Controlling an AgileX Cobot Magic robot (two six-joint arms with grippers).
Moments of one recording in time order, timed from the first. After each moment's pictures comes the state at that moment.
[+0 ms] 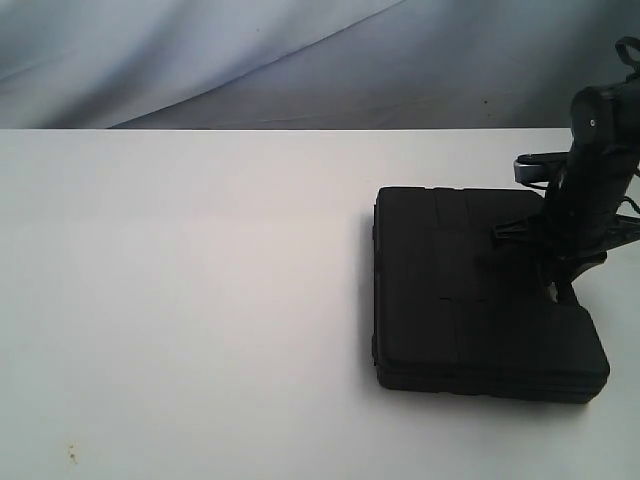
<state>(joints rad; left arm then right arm) -0.04 0.16 0.00 -0.09 0.15 0.11 0.23 2.08 -1.37 -0.14 0.91 0.21</state>
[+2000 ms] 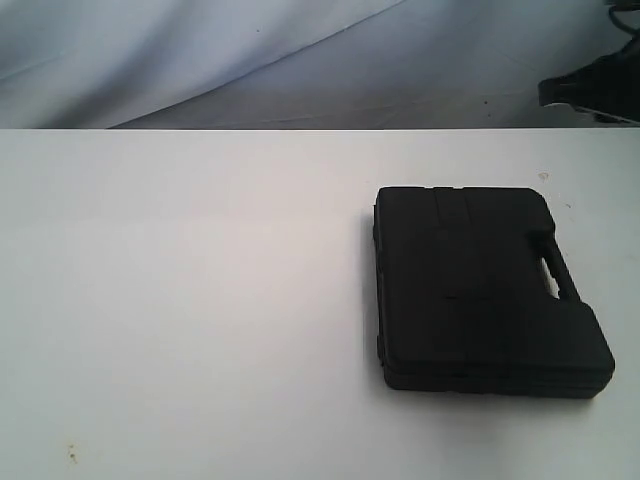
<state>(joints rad) -0.04 0.16 0.00 -0.09 0.15 0.11 0.23 1.49 -1.08 -0.13 0.36 0.09</state>
